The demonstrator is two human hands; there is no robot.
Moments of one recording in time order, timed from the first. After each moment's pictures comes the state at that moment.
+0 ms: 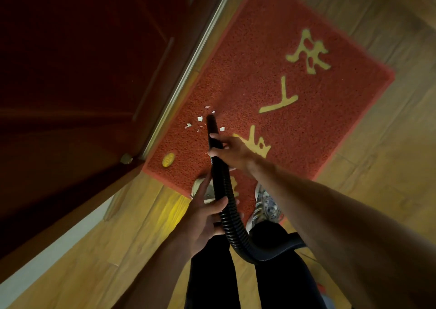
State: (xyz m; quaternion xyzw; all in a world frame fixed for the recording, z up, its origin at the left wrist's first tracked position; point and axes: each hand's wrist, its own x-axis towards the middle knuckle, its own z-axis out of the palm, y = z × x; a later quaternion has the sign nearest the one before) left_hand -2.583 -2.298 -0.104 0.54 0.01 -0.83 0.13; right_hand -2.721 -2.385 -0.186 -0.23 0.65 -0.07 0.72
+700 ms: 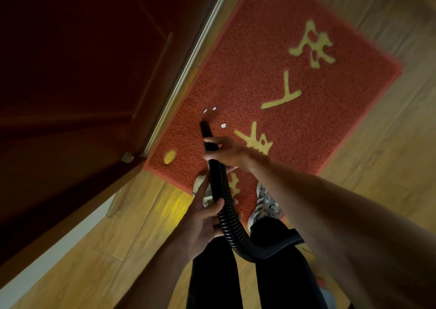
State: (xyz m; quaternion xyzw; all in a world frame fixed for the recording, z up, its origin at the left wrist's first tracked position) left_hand -2.575 -2.289 -0.109 0.52 0.06 -0.84 0.15; right_hand -2.714 -2.395 -0.193 -0.26 0.60 0.04 0.76
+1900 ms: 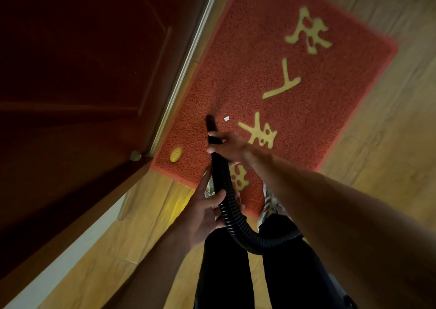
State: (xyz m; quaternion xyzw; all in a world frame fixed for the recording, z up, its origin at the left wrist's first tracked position) left_hand -2.543 -2.289 -0.113 0.51 0.03 -0.85 0.11; right_hand -2.691 -2.376 -0.193 -0.22 0.65 -0.02 0.73
